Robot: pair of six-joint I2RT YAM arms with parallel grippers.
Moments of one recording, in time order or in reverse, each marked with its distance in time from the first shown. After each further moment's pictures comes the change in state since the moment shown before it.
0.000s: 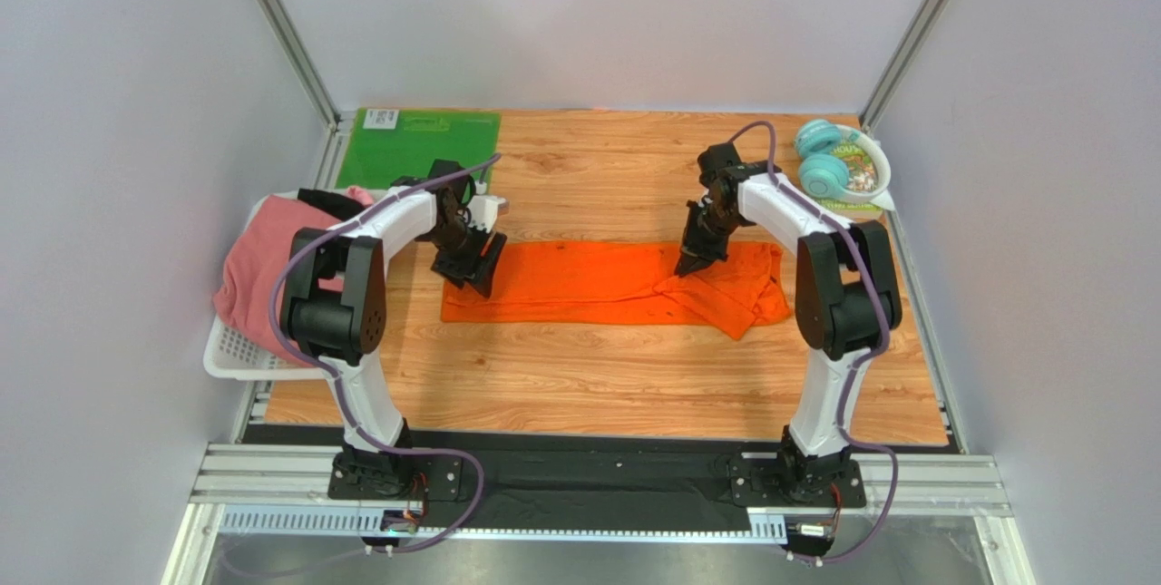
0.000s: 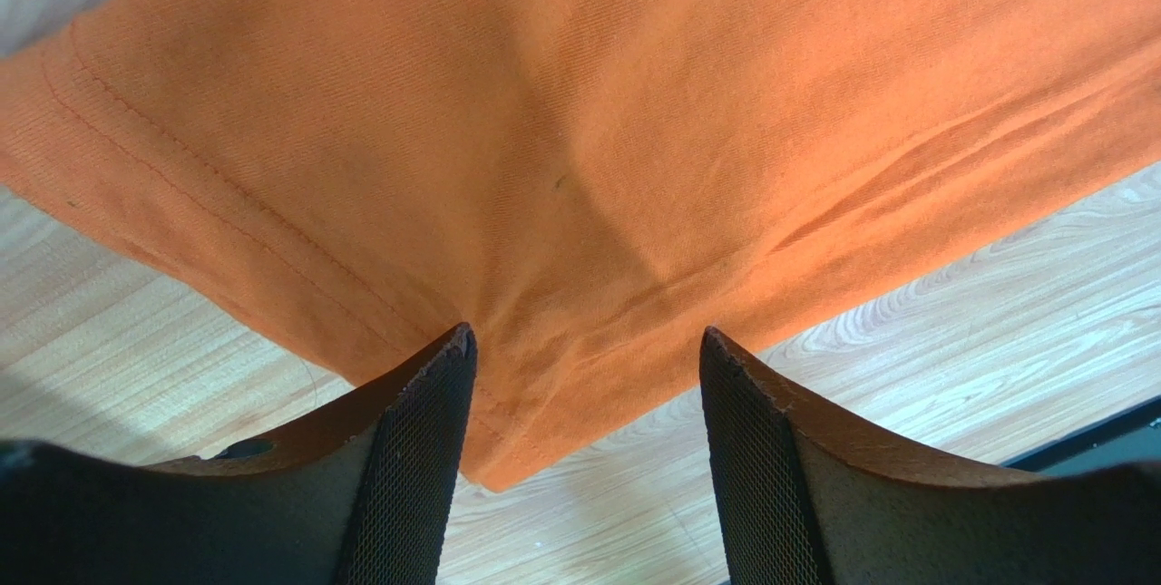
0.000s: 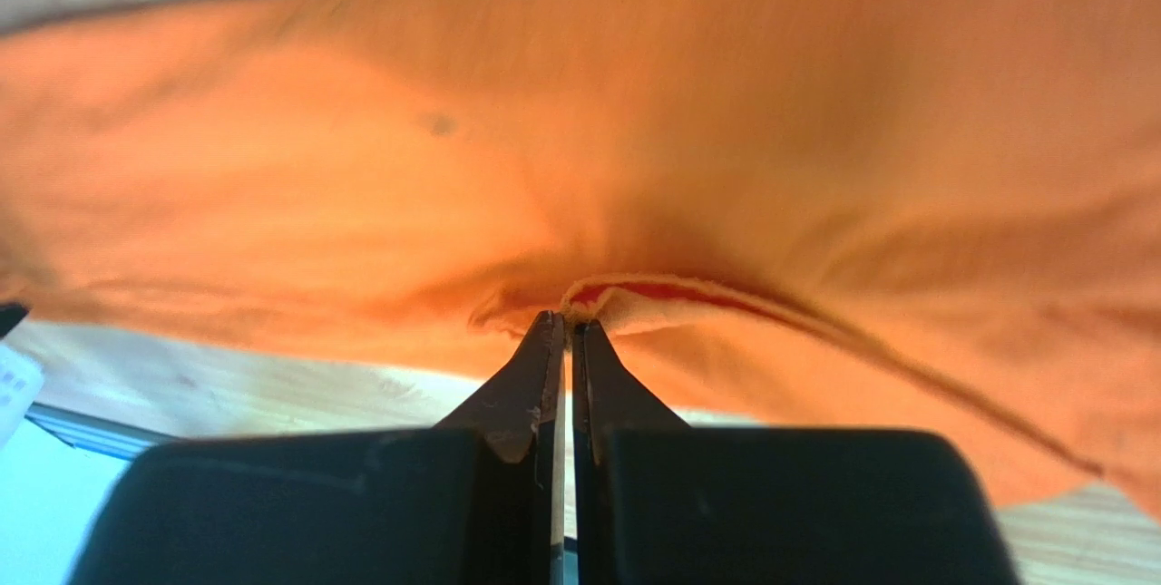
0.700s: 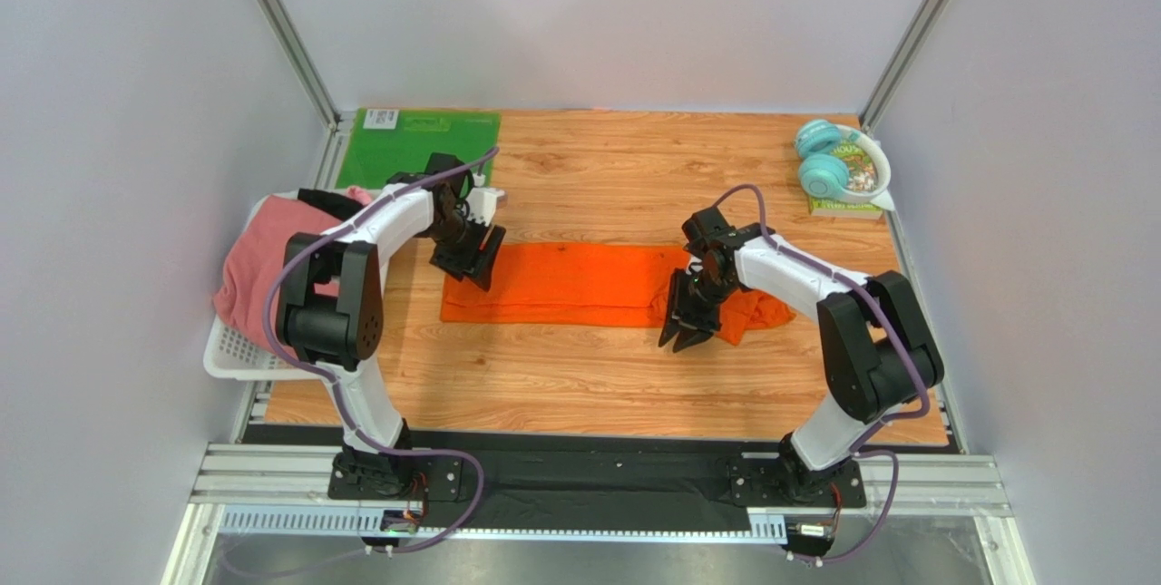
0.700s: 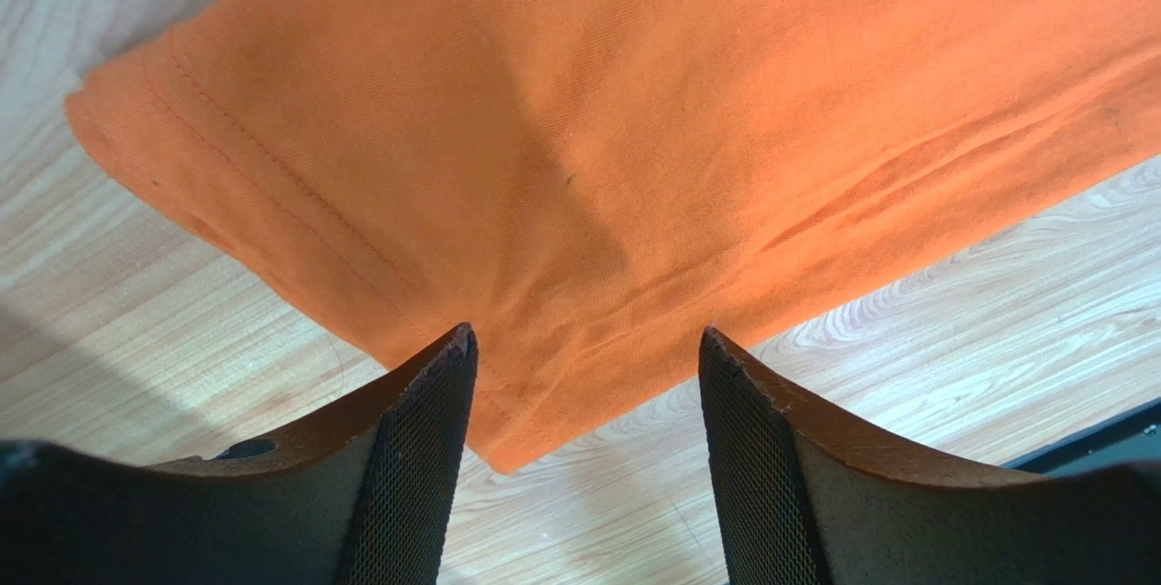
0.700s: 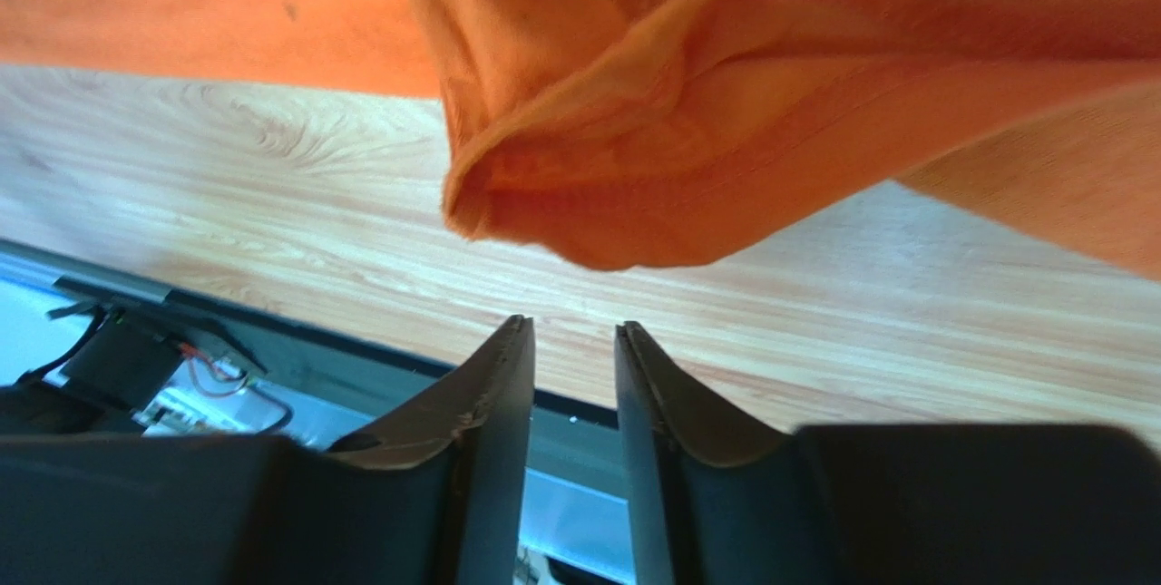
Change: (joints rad) left arm 0.000 -0.030 0.017 -0.004 -0.006 0.000; right arm 0.159 -0.322 -0.450 0.063 -0.105 0.101
